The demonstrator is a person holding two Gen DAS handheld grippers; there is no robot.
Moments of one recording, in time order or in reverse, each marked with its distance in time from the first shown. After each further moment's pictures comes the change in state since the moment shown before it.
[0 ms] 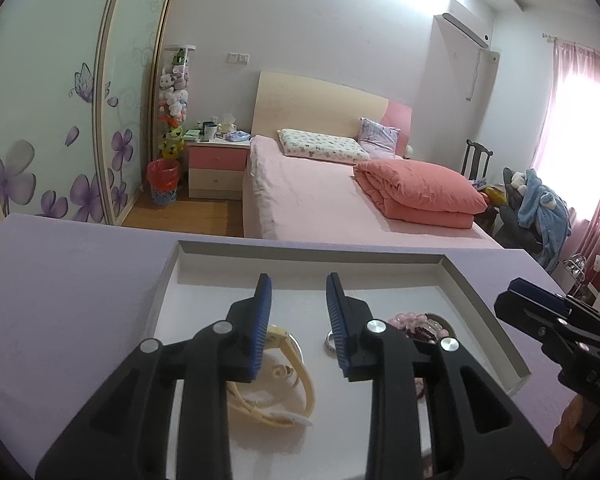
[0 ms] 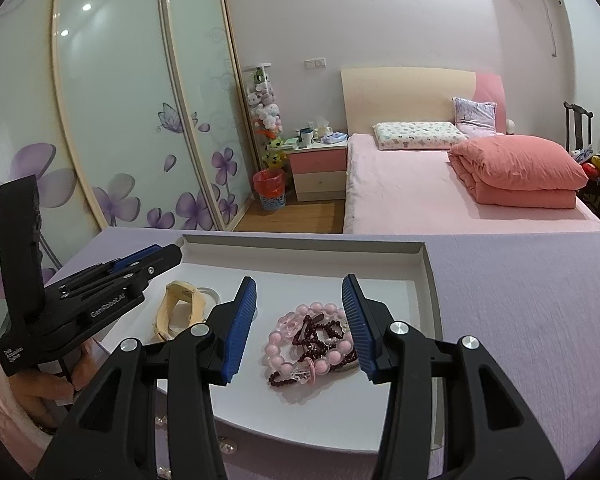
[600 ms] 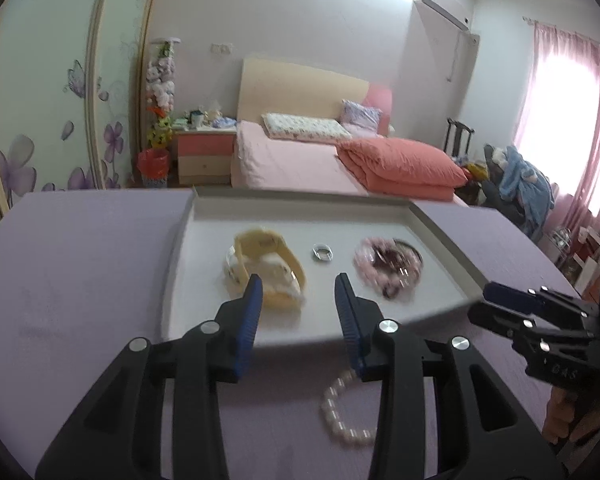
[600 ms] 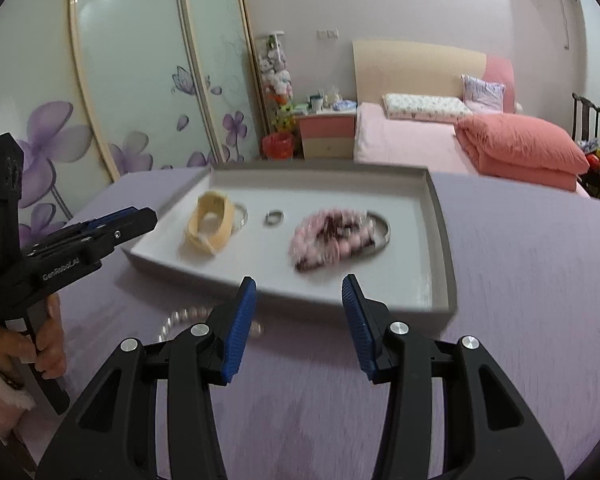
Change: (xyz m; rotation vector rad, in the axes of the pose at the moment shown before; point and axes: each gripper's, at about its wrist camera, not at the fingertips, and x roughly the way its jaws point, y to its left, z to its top) left arm -0.077 0.000 -0.058 0.057 0.073 -0.057; right arm -0.037 0.014 -0.061 -0.031 0.123 0.012
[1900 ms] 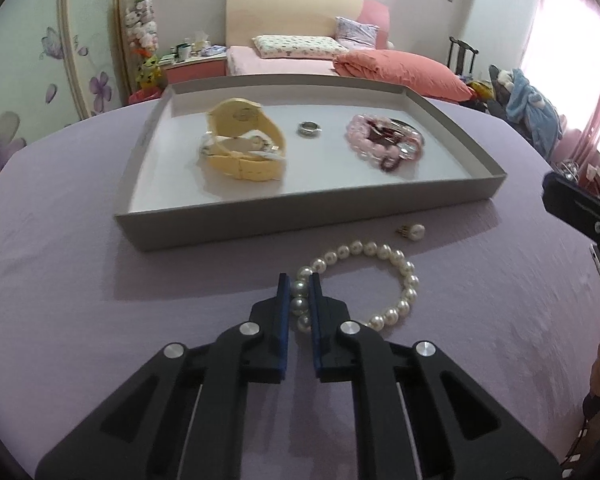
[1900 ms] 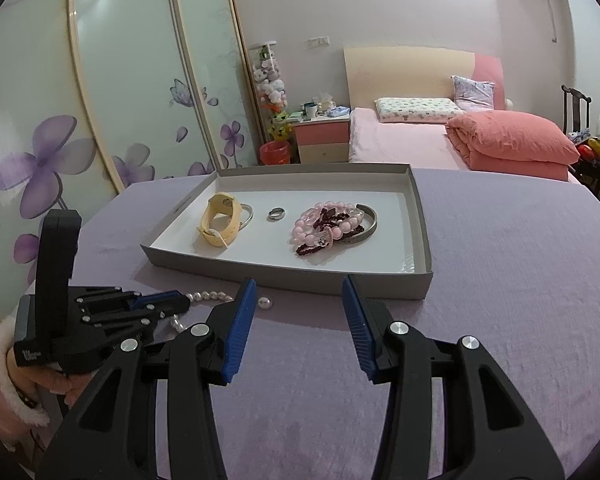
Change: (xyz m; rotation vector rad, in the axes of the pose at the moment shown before) left arm 0.018 -0.014 -0.044 0.059 0.292 0.047; right arm -0.041 -0.001 -0.015 0.031 -0.035 0.002
